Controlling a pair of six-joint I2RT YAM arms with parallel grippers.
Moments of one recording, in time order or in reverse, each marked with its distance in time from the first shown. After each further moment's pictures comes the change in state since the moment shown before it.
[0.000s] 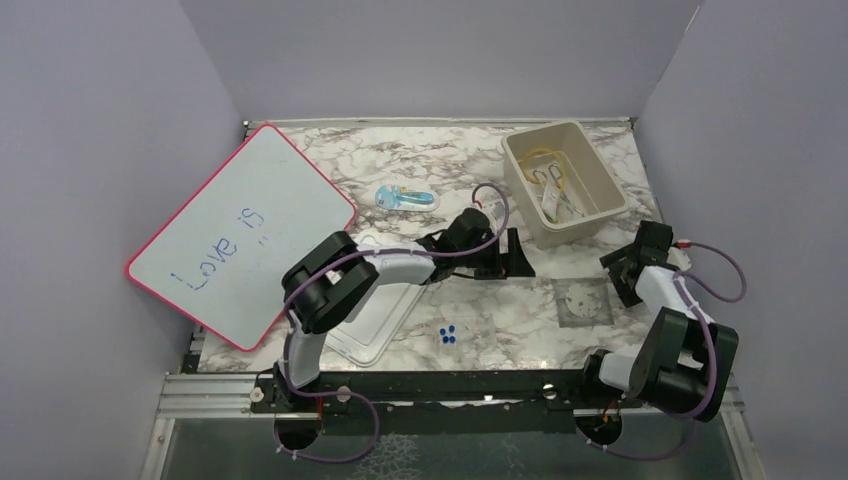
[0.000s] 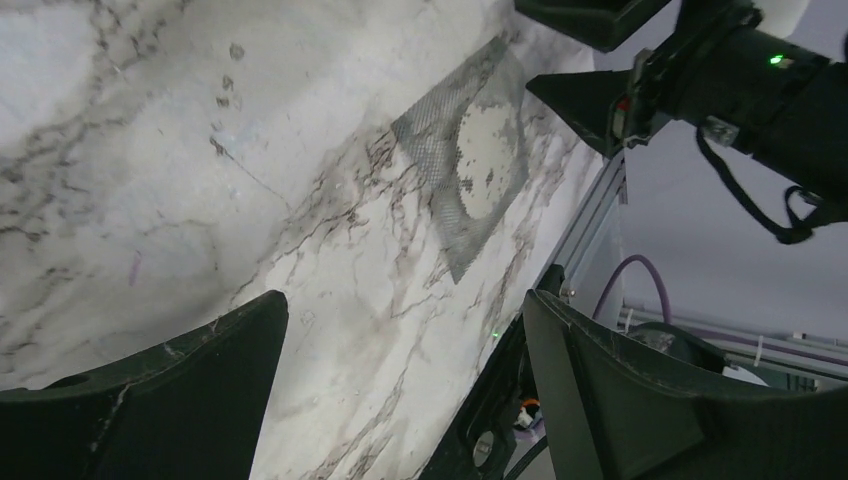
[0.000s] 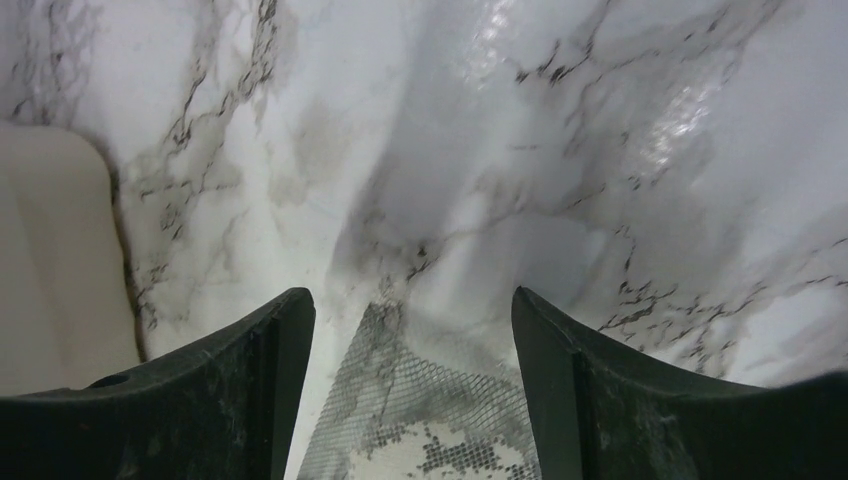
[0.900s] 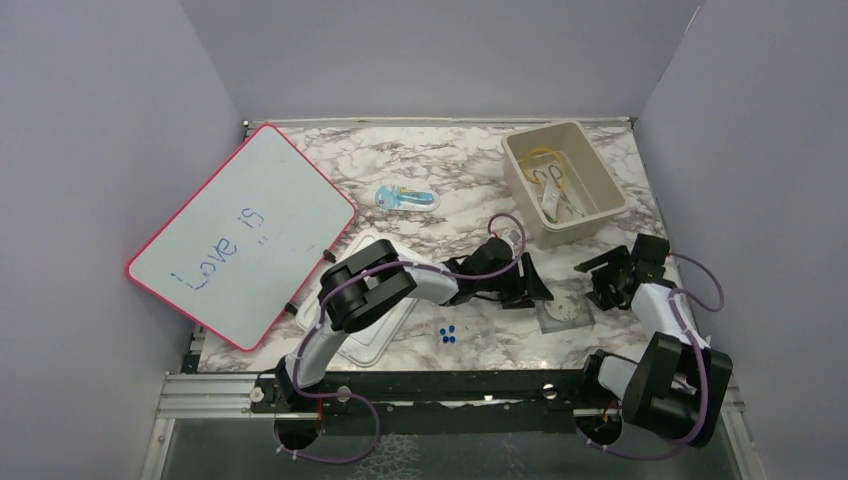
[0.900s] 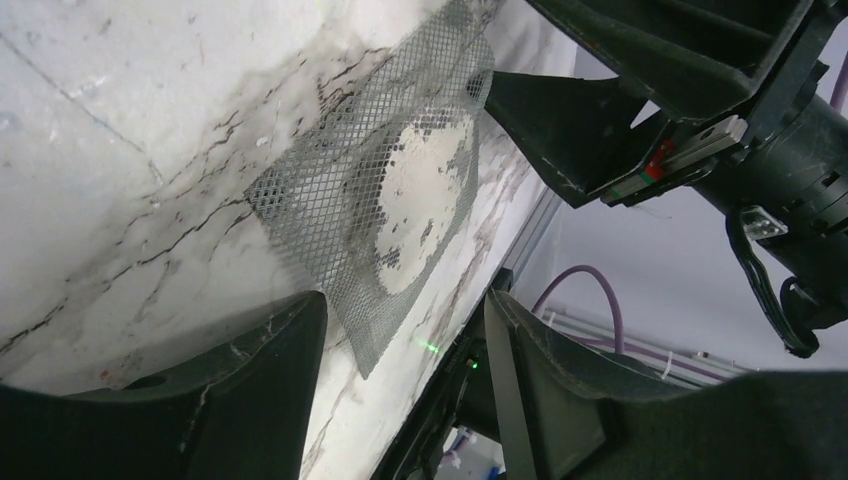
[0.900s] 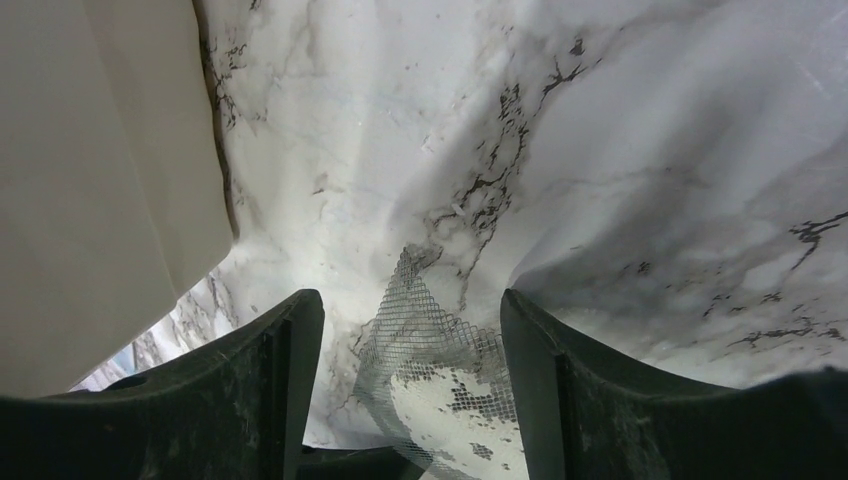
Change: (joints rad) left arm -0.142 0.212 0.054 0.160 -0.038 -0.304; right arm -0.001 -0.144 -0.118 0.009 -0.401 0.040
